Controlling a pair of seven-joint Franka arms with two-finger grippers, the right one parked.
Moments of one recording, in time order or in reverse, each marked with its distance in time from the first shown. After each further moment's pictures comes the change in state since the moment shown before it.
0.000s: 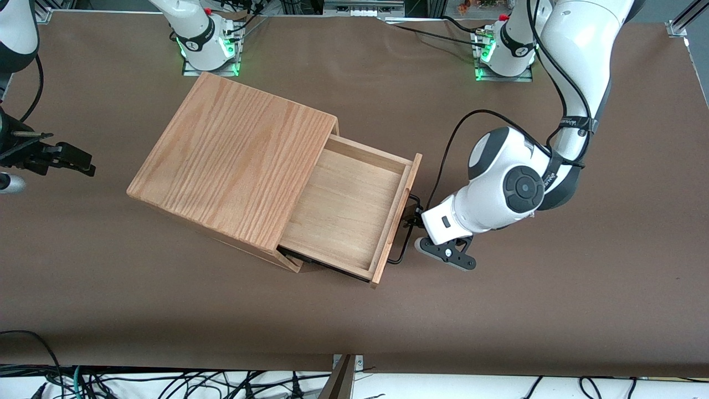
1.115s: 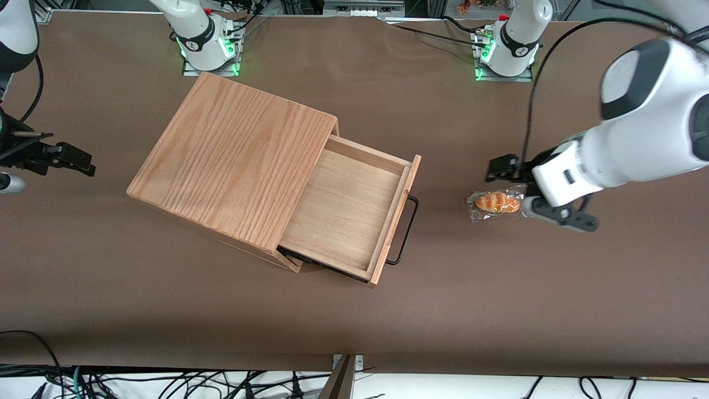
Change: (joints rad) arm 0.196 -0.304 0.041 0.029 0.027 -0.528 0.034
